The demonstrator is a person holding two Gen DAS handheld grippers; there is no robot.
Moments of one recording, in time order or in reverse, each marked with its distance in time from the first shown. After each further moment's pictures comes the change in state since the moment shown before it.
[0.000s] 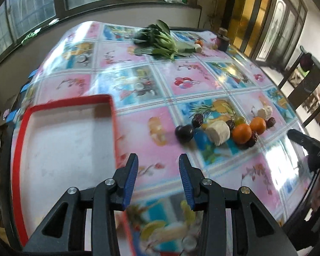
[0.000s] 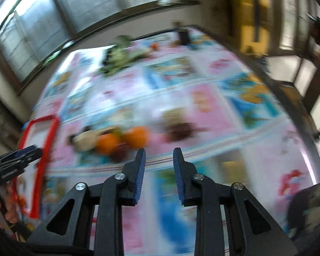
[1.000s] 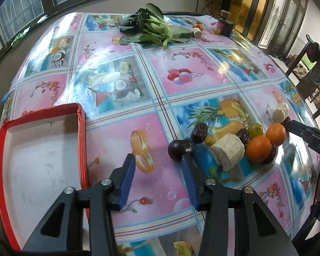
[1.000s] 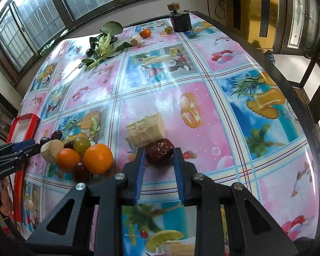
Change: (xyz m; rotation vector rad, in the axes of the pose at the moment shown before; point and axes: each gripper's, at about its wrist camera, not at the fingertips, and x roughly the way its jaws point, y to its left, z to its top) left arm 0.056 -0.014 0.025 0.033 0.075 0.012; right arm 0.061 -0.021 0.026 -0.071 0.076 0.019
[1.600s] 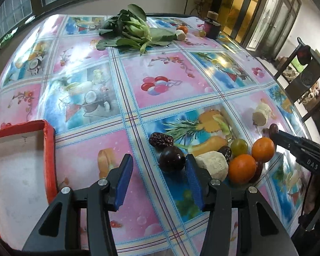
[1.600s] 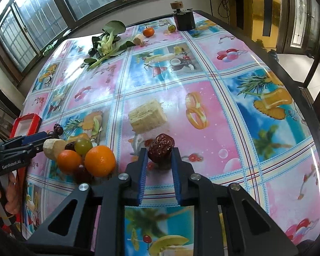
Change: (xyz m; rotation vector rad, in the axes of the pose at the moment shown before) left arm 0.019 -0.020 0.018 0.001 -0.003 -0.107; right arm 0.005 -0.001 0.000 0.003 0.002 0.031
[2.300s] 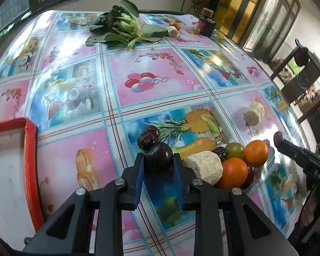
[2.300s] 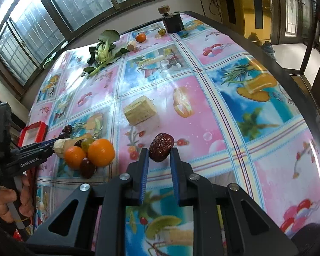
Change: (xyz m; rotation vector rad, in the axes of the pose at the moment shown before) left arm 0.009 -0.011 0.001 -0.027 0.003 -0.043; right arm -0.023 -0.015 -0.015 0.083 -0.030 0.035
